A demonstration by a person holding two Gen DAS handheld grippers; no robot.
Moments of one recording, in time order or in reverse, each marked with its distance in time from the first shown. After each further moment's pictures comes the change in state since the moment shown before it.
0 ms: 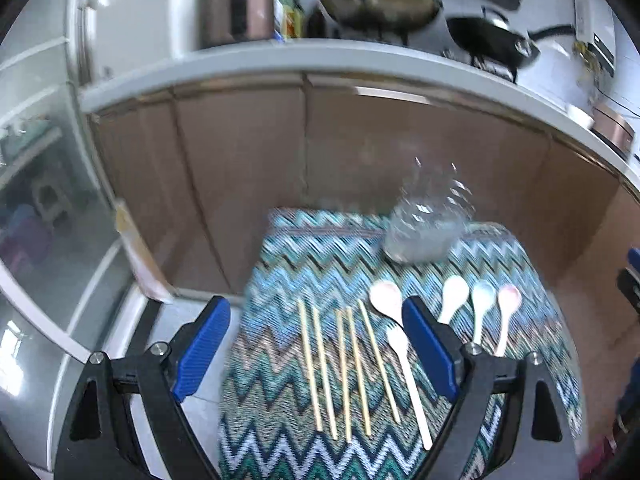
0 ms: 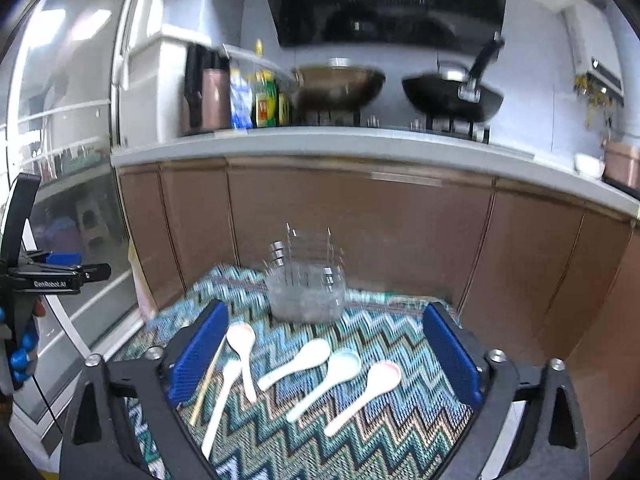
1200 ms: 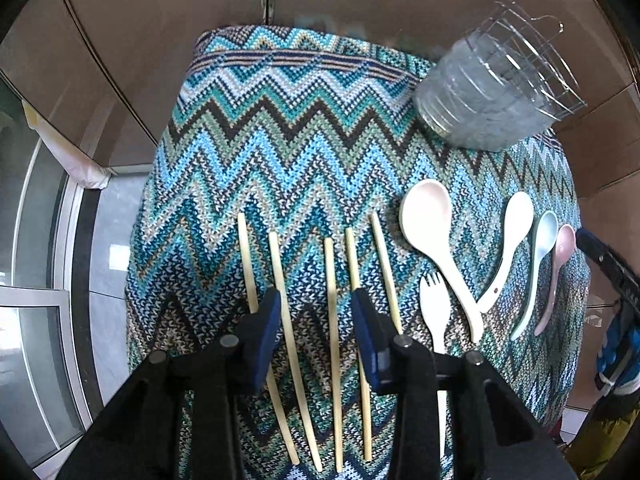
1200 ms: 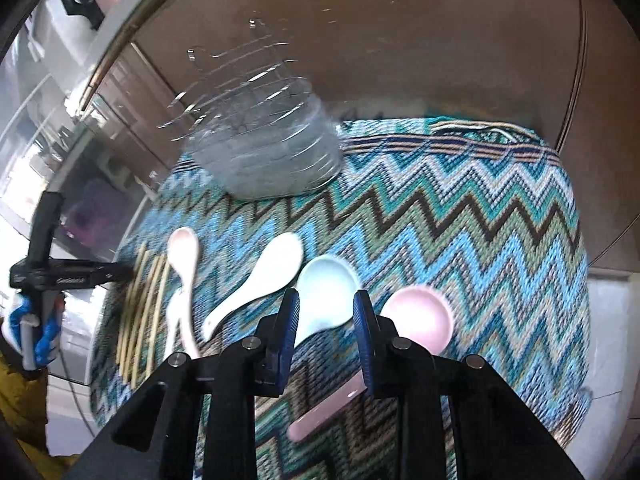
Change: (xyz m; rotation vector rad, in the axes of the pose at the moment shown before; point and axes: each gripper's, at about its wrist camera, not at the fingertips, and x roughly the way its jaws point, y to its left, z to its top) left arm 0.220 0.001 -0.017 -0.048 0.612 -0.101; right arm 0.229 -0.078 -0.071 0.207 0.583 0.257
